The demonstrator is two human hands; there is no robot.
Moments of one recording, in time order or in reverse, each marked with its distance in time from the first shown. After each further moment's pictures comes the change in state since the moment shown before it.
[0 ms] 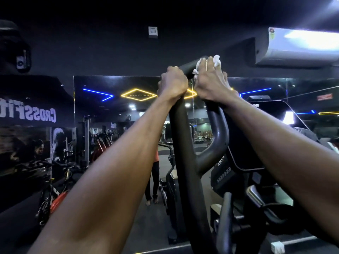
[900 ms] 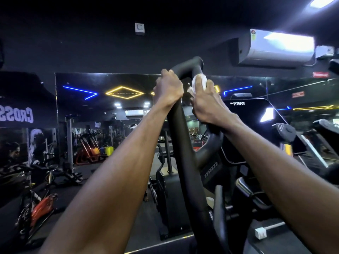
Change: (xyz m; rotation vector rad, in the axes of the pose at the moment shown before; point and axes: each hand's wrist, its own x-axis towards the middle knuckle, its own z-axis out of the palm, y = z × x) left_hand -0.001 -0.017 0.004 -0.007 -0.007 0.091; right_hand -0.072 -0.004 0.003 0.069 -0.011 -0.053
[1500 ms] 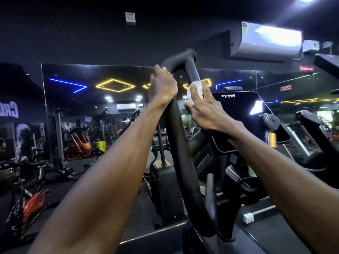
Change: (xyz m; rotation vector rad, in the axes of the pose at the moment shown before) left_hand -0.019 -0.007 -0.002 -0.108 -0.004 0.008; right_hand -0.050 0.002 -0.002 -0.057 -0.112 0.073
